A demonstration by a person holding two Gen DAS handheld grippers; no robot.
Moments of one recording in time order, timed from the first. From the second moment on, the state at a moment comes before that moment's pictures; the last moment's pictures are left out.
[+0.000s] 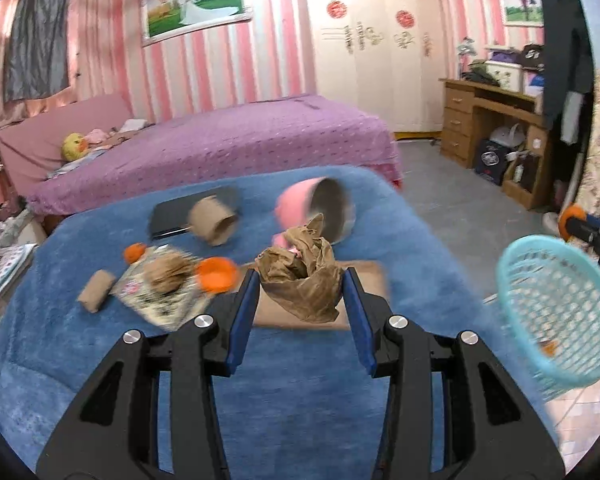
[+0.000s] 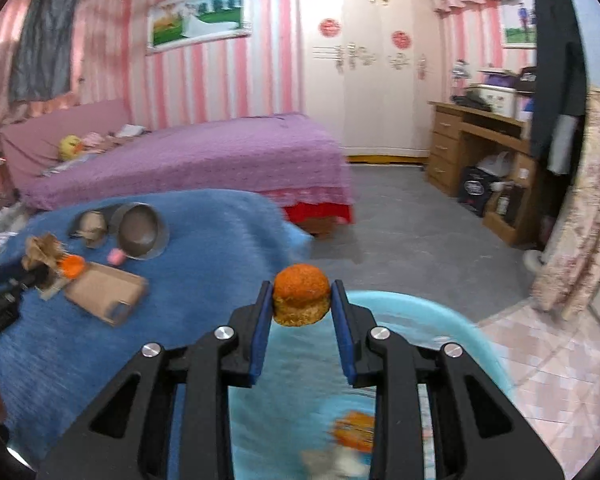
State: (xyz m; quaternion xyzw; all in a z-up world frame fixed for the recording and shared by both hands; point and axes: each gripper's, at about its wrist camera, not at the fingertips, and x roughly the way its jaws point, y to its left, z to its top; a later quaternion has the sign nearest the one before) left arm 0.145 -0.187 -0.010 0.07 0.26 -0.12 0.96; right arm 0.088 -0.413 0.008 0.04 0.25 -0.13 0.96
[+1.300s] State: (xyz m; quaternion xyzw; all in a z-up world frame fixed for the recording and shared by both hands) left arm 0.149 -0.326 -0.032 0.09 0.27 -0.24 0.93; right arm 0.024 -0.498 -0.033 0.08 0.28 -0.23 0.93
